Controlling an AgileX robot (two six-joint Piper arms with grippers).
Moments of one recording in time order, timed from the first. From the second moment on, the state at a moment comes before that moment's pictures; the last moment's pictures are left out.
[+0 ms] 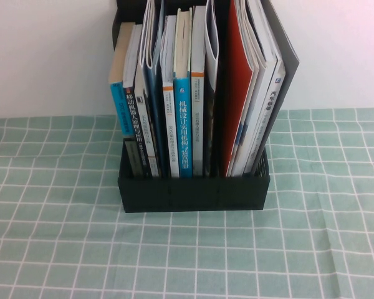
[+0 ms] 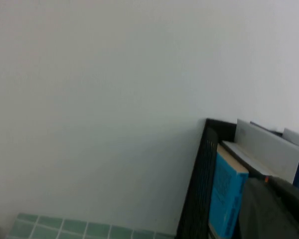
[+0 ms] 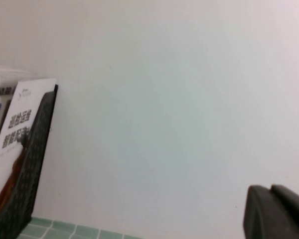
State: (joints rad) right arm 0.01 -0.01 -0.06 -0.16 -0.06 -0.08; left arm -0.05 0.00 -0.23 -0.08 0.11 -0.21
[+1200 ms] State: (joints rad) right arm 0.01 0.89 -0.30 -0.53 -0.65 0.12; left arm -0.60 1.18 -0.99 -1.41 0.02 1.18
